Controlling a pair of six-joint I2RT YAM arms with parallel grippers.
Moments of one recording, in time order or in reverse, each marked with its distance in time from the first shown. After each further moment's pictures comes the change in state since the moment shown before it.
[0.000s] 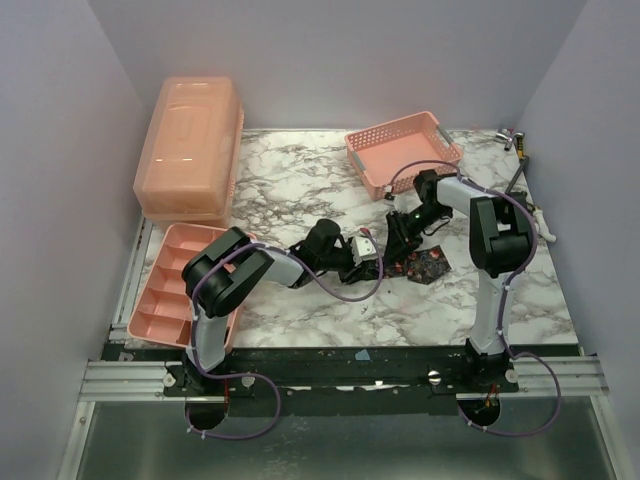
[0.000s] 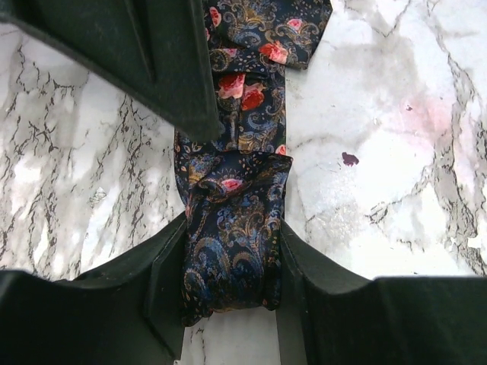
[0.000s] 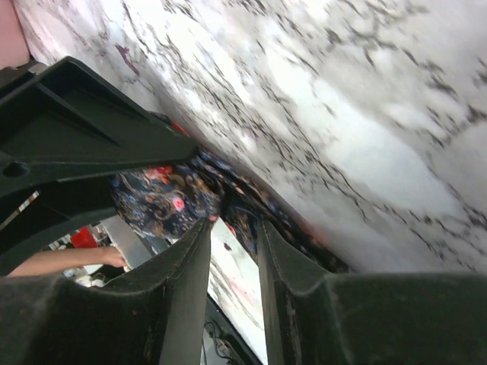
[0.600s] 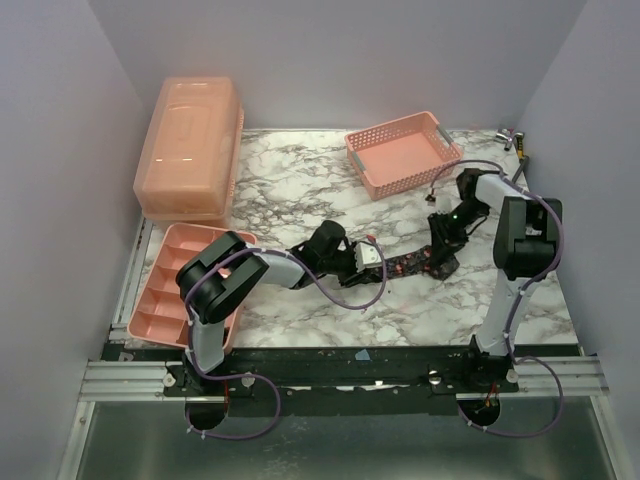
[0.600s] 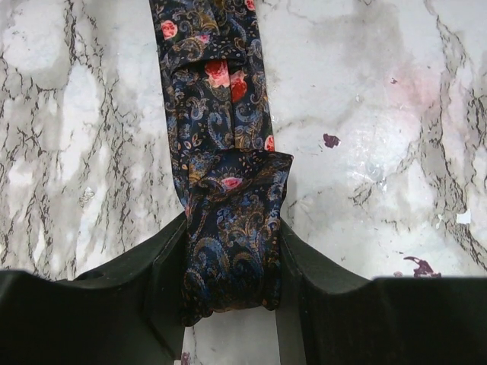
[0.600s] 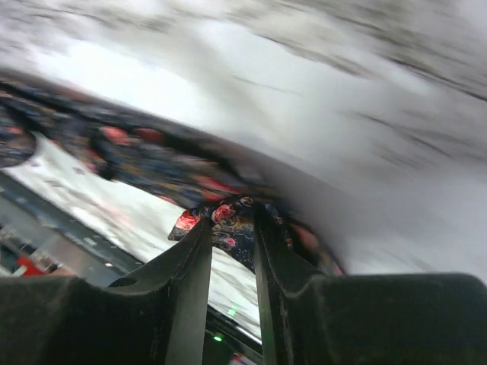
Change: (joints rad) left arm -0.032 -0.055 0.005 -0.134 -0.048 0.131; right arm -0.208 -0.072 -0.043 -0.101 0.326 -0.094
